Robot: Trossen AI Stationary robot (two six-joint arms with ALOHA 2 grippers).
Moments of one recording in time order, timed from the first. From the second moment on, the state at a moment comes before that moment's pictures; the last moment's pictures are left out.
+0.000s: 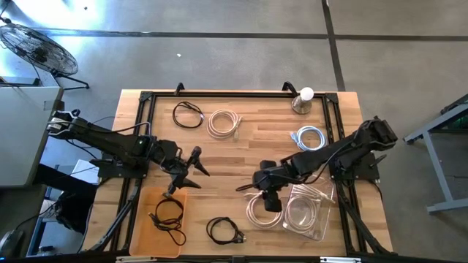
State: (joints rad) left arm -0.23 1.00 0.66 -0.06 0.17 0.55; right arm 0.33 1.62 1.15 -0.51 -0.07 0.36
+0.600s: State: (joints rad) left arm -0.23 1.00 0.66 -0.07 0.17 0.55; right arm 0.33 1.82 1.24 -0.63 -0.12 0.26
